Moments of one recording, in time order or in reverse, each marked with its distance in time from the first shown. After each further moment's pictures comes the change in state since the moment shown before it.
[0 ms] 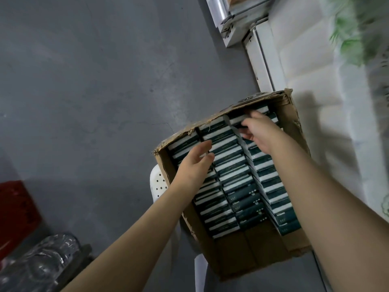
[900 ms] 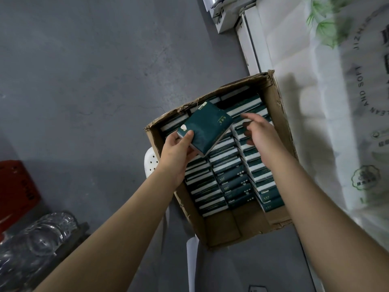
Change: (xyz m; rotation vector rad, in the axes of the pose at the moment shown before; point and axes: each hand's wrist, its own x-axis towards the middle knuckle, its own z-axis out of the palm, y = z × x) left_hand -0.019 -0.014 0.014 -0.612 0.180 -0.158; right_hand -0.108 0.033 -0.028 -0.097 0.069 -0.116
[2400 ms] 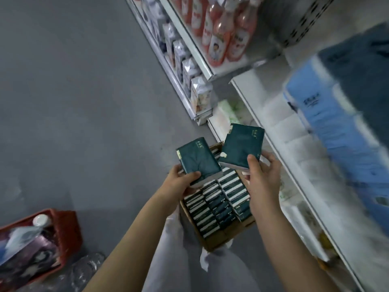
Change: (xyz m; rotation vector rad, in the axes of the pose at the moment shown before) left_hand -0.354 0.125 0.000 0.331 -0.252 0.124; right_hand -0.384 -0.136 -0.072 0.731 0.465 -0.318
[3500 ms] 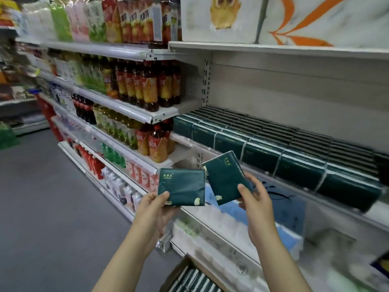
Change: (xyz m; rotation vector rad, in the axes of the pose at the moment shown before) left_hand -0.324 0.111 0.066 -0.122 -0.440 0.676; right_hand -0.237 -0.210 -0.152 0.369 0.098 -0.569
